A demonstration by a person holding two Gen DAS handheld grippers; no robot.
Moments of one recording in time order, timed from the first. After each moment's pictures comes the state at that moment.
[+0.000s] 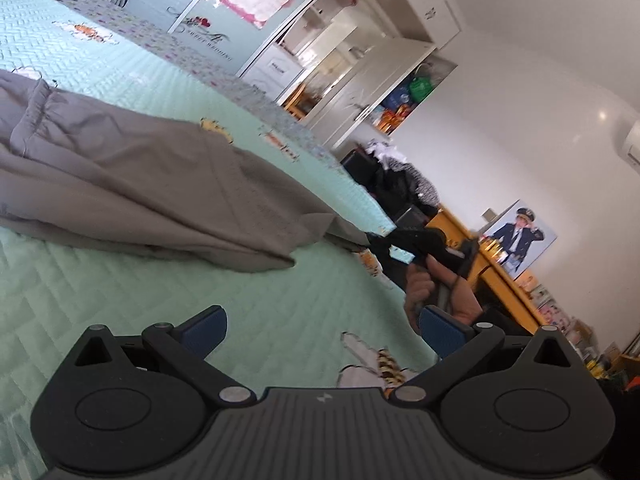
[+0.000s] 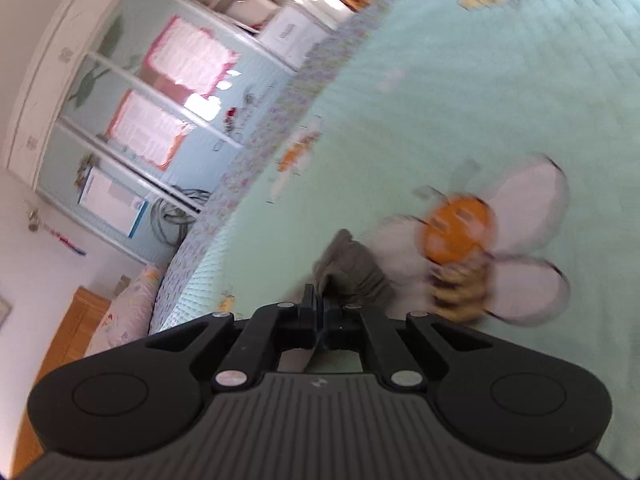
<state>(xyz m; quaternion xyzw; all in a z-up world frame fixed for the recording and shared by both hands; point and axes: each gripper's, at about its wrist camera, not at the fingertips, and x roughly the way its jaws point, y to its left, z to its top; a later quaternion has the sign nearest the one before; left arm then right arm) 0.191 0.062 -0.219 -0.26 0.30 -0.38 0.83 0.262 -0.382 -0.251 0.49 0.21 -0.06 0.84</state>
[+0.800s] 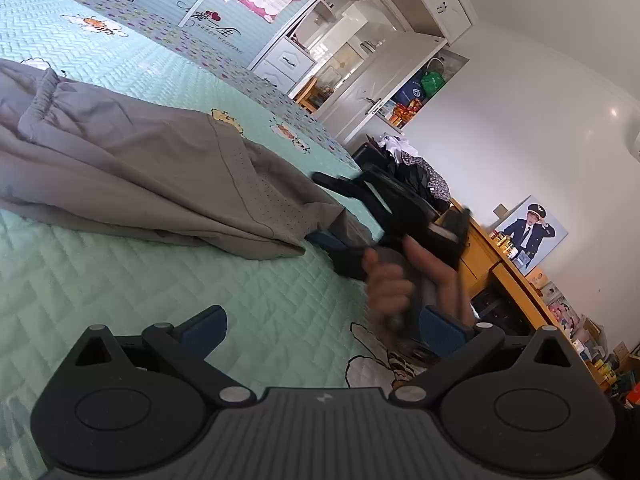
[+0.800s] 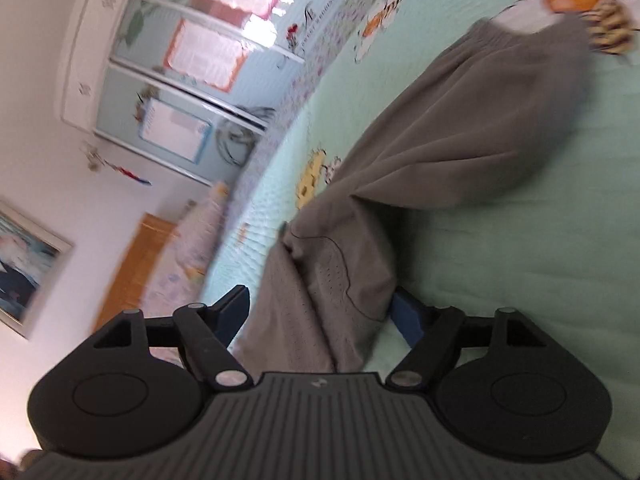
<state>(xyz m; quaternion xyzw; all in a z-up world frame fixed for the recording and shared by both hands) 0.184 0.051 -0.223 -0.25 0.31 -0.37 0.84 0.287 -0.243 -0.246 0.48 0.27 0.08 0.83</state>
